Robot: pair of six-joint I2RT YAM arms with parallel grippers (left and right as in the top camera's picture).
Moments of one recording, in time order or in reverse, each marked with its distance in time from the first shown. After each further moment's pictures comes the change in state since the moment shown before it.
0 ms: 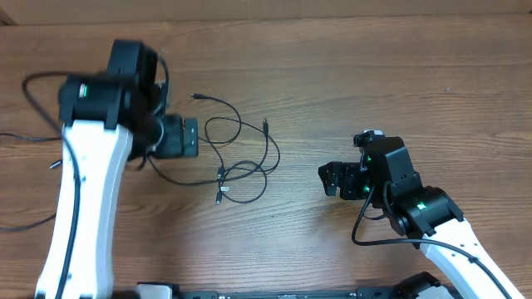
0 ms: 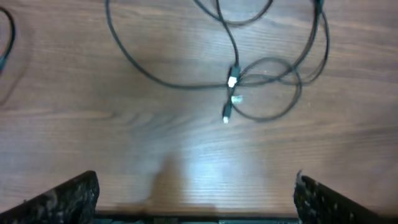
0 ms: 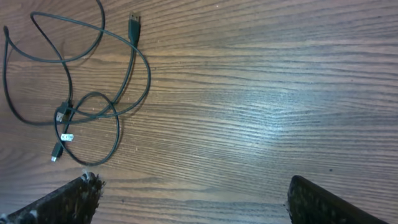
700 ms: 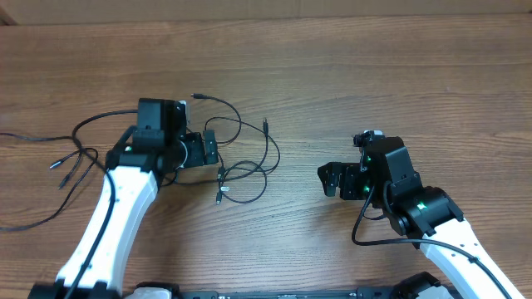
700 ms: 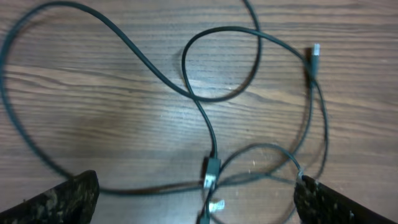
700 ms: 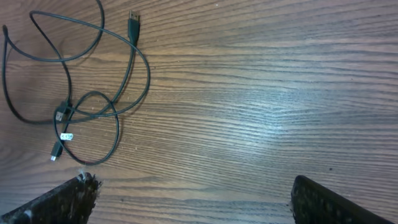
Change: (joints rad) left arm 0.000 -0.077 -0.677 0.885 0.108 -0.071; right arm 0.000 0.000 0.000 -0.003 0.000 0.000
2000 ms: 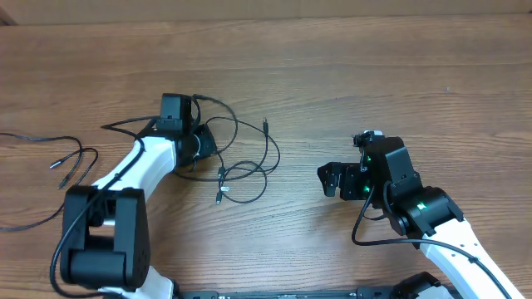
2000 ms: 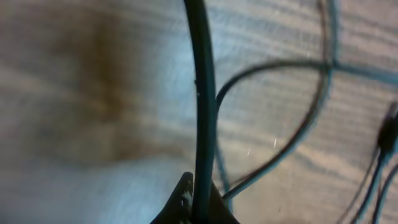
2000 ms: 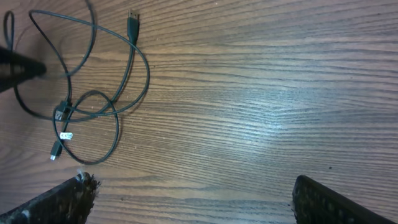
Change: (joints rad) left arm 0.004 0.325 -0.004 0.225 0.012 -0.240; right arm 0.000 0.000 0.000 -0.003 0.000 0.000
